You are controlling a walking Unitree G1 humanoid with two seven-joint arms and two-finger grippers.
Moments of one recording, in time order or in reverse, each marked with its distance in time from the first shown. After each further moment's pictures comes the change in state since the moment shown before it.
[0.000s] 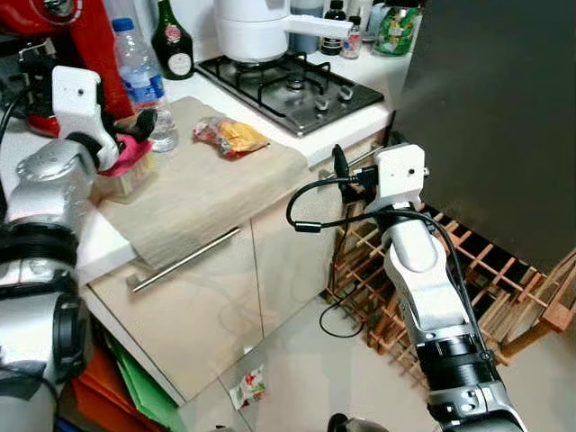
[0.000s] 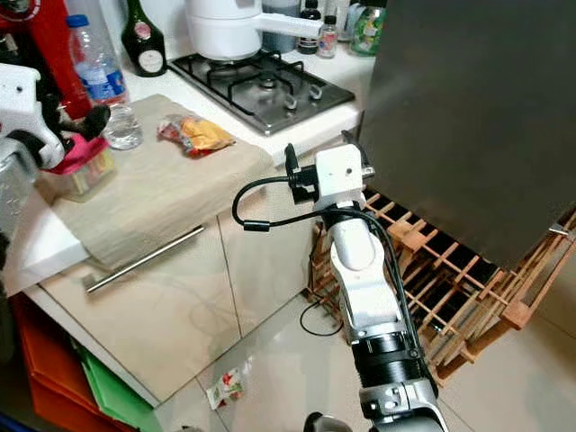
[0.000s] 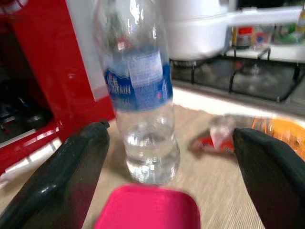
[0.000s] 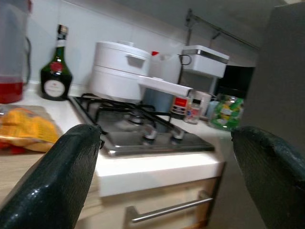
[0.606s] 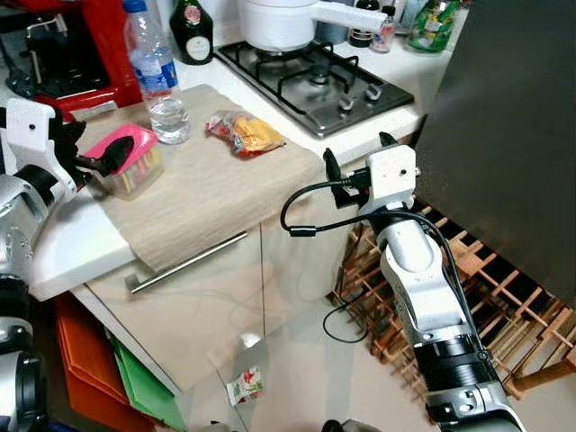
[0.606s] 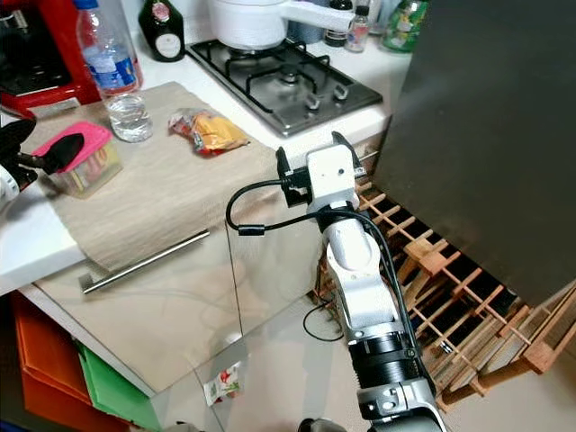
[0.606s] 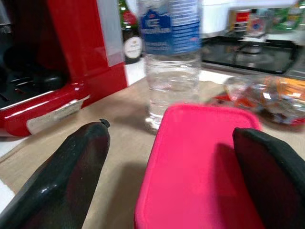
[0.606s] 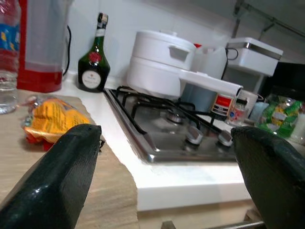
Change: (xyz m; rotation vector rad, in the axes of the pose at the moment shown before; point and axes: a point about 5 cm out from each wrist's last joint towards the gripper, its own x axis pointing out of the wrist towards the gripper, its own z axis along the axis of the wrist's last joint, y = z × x) left arm -0.045 0.020 -0.012 -0.011 -0.031 -0.164; right arm 0.002 0.013 0.001 0.015 0.009 0.069
